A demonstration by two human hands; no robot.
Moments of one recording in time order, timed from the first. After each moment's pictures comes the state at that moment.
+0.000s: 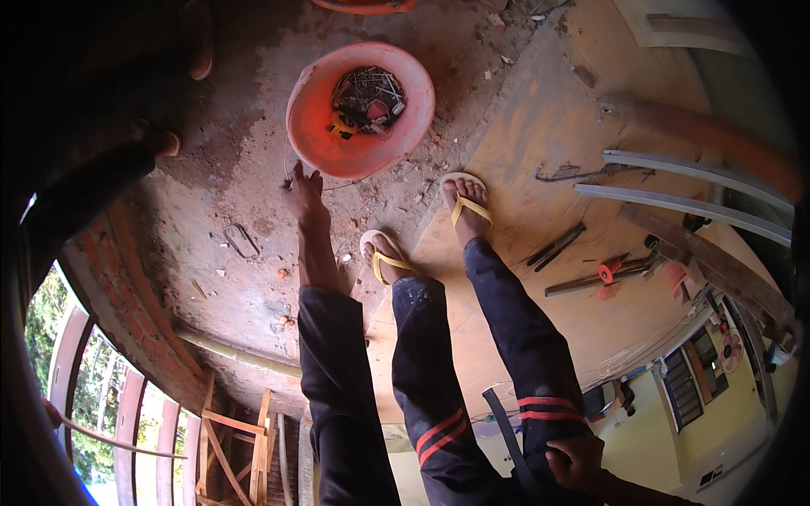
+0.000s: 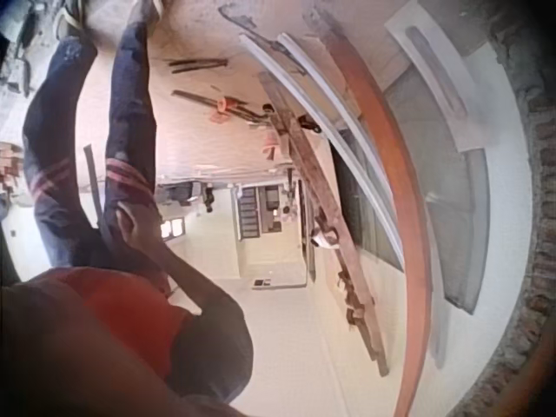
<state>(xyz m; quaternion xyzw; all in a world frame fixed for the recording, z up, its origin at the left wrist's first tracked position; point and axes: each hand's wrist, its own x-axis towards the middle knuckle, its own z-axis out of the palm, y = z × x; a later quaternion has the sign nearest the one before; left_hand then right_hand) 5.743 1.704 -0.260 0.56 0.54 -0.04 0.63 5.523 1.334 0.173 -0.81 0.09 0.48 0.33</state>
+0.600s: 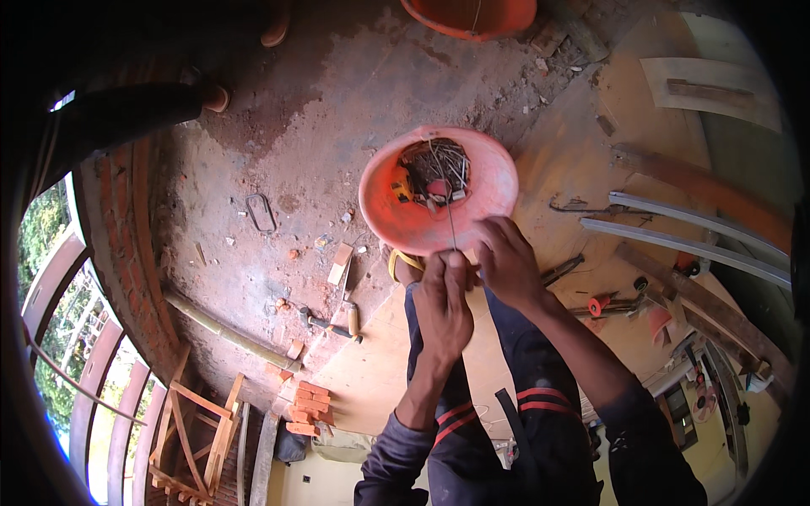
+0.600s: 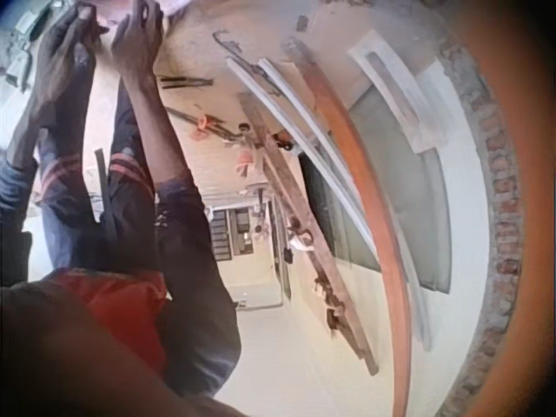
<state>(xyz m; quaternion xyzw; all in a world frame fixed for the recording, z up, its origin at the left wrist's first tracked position) 5.692 1.588 -0.014 0.66 0.36 -0.17 0.64 5.698 1.456 -0.088 -0.88 -0.09 0.23 0.40</state>
